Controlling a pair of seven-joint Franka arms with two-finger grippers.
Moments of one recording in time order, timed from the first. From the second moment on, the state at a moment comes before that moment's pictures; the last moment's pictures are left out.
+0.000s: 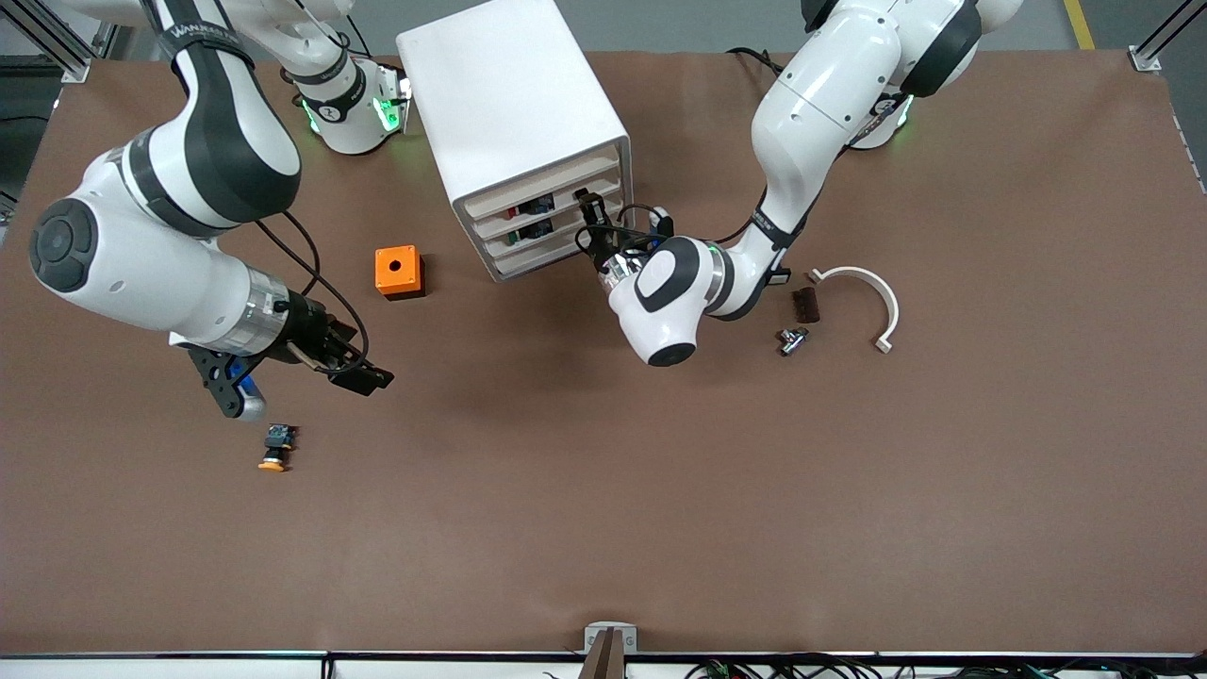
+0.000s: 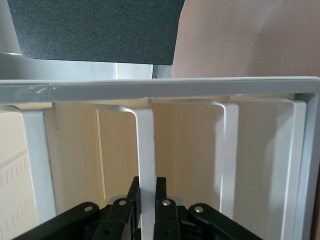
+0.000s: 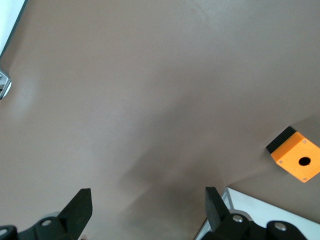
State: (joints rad) left arm -0.59 0.88 -0.16 -1.42 -0.97 1.48 -2.37; right arm 0.03 0.30 0.26 -1.58 0.23 1.91 1.03
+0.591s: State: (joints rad) left arm -0.42 0.88 -0.10 -1.34 -0.97 1.49 -2.24; right arm 0.04 0.33 0.37 -1.58 0.22 1.97 1.25
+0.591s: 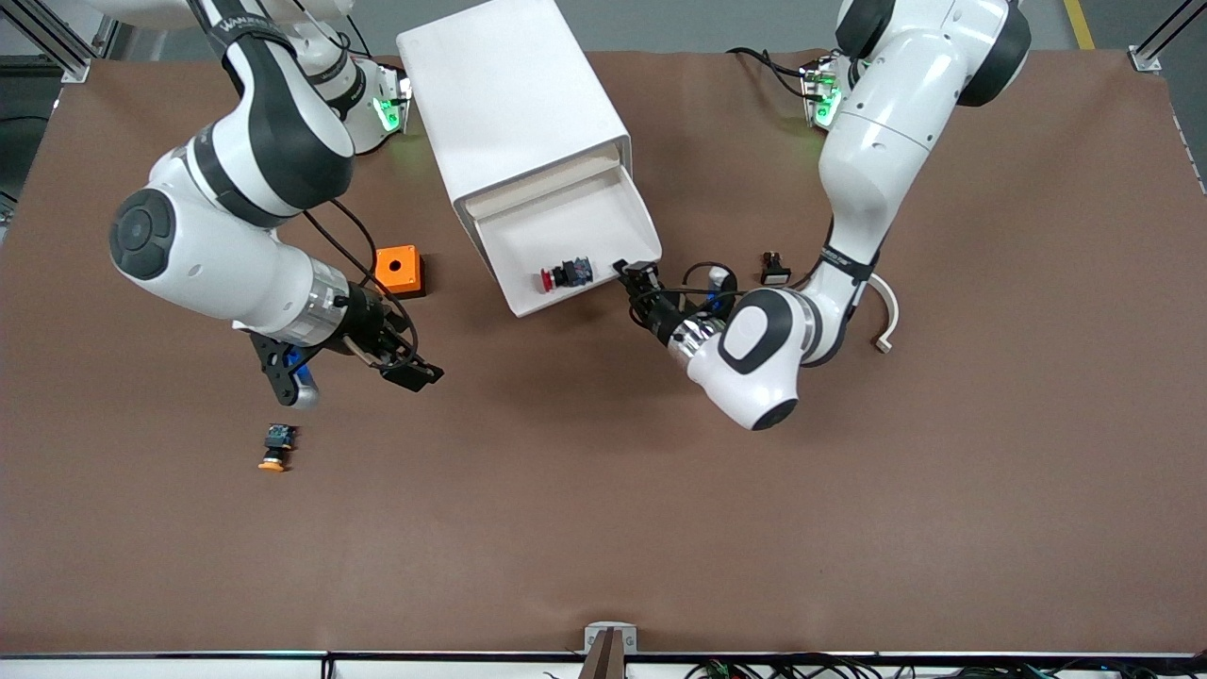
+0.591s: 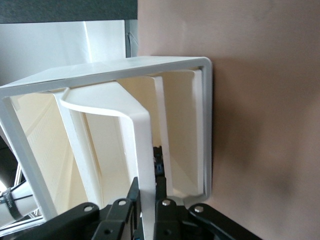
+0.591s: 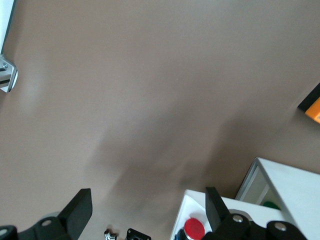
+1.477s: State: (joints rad) left arm -0.30 0.86 -0.05 -1.28 -0.89 1.49 -2.13; right arm 0.19 0.43 0.56 -1.64 -0.08 2.05 1.77
